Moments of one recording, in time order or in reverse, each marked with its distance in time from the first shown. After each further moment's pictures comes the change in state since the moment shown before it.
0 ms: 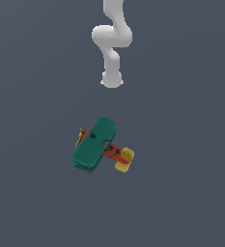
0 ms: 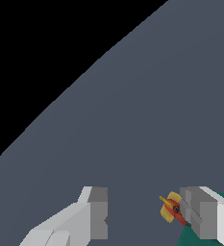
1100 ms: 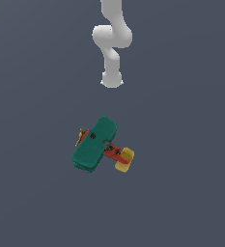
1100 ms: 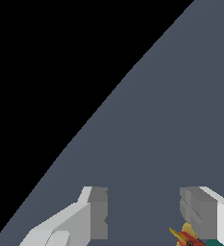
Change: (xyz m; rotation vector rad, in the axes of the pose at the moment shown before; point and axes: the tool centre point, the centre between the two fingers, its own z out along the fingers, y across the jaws) arm 0.016 0.108 -0.019 0.191 0.185 0.124
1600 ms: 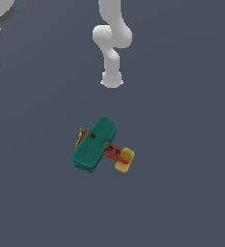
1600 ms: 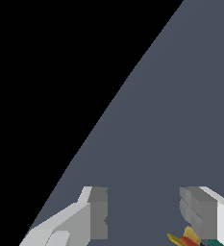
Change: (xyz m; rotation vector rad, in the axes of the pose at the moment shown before) arm -0.014 0.077 0.022 0.058 0.035 0.102
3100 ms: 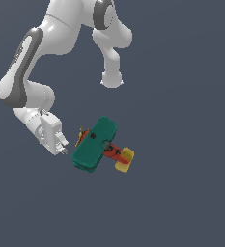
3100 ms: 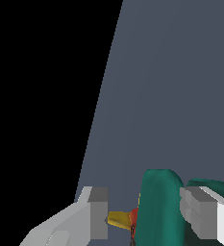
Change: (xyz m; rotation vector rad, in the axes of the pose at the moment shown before) arm -0.165 0.245 0.147 0.019 -0.093 0.340
